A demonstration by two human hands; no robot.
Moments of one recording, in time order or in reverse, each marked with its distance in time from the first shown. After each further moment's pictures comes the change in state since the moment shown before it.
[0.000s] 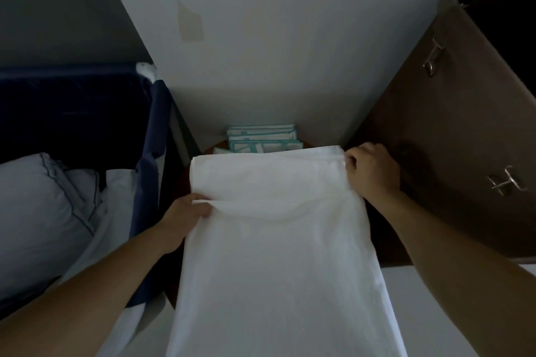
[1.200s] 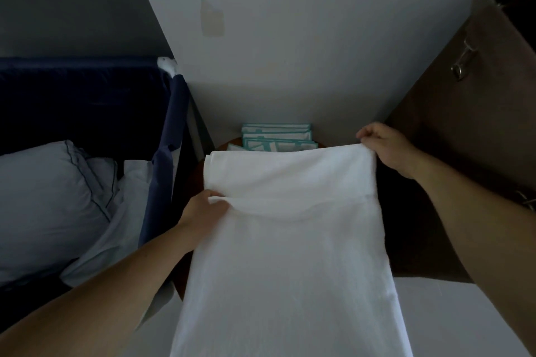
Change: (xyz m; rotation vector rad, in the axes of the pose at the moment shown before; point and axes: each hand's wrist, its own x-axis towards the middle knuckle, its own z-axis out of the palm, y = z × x) left_hand -0.001 -0.010 0.006 0.169 0.095 0.062; right_hand 0.062 0.006 -0.013 0.781 -0.312 0.143
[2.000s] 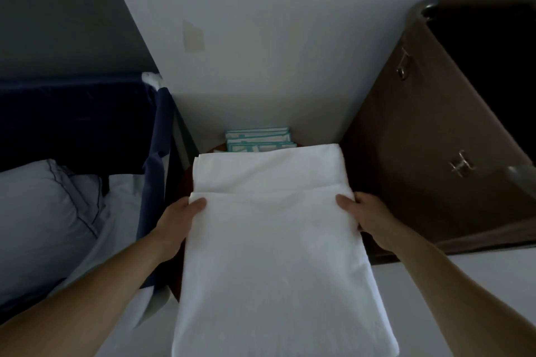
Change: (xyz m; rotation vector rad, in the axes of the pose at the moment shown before) left_hand -0.043 0.003 -0.020 -0.355 -0.110 -0.041; right_hand -0.160 0.023 0.030 0.294 -0.005 0.401
